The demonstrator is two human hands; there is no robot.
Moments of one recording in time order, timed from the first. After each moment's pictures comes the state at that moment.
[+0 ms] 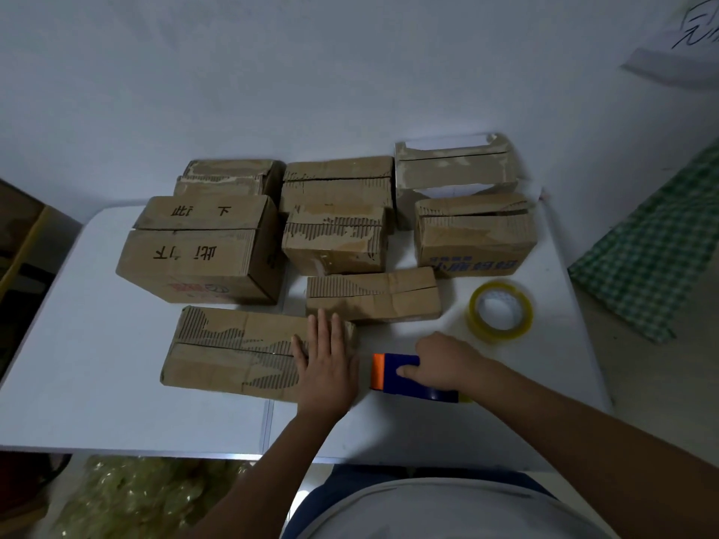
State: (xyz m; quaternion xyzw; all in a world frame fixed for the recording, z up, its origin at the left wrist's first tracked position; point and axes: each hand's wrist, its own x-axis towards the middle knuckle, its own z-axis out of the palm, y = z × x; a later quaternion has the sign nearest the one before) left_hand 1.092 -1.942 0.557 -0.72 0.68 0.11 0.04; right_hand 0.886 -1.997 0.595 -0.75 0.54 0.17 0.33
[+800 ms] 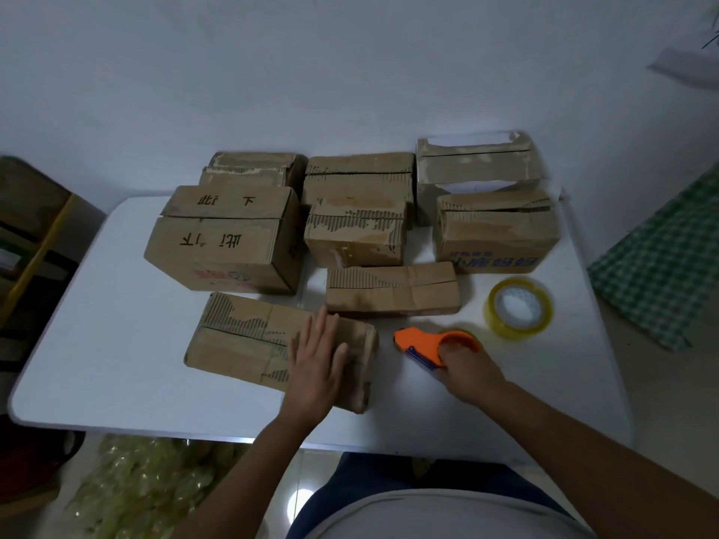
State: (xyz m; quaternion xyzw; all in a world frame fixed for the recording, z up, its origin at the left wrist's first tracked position) left_hand 1.140 -1.916 0.590 -0.69 0.66 0.25 -0.16; right_hand 0.884 -1.965 0.569 -0.73 0.62 0.12 0.28
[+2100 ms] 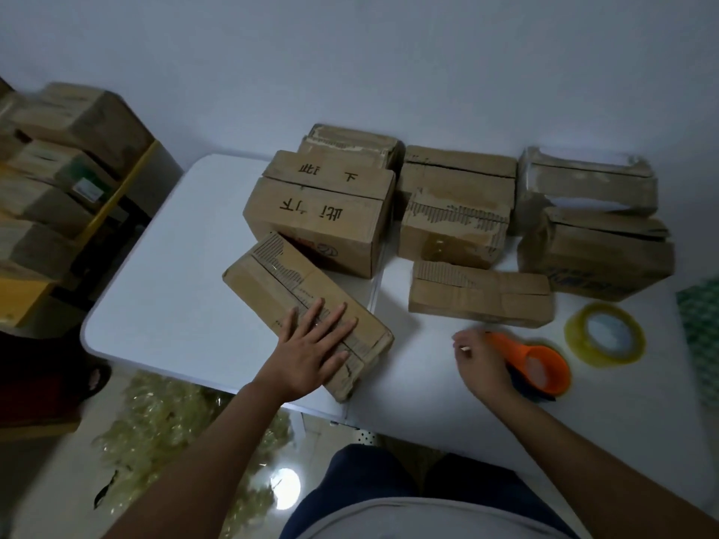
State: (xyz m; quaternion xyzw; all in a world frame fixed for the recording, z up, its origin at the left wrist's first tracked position) left_hand 1.317 -1.890 0.577 -0.62 0.77 0.13 0.04; right_hand 1.006 -1.952 0.559 -0.60 0.67 -0.15 0.40
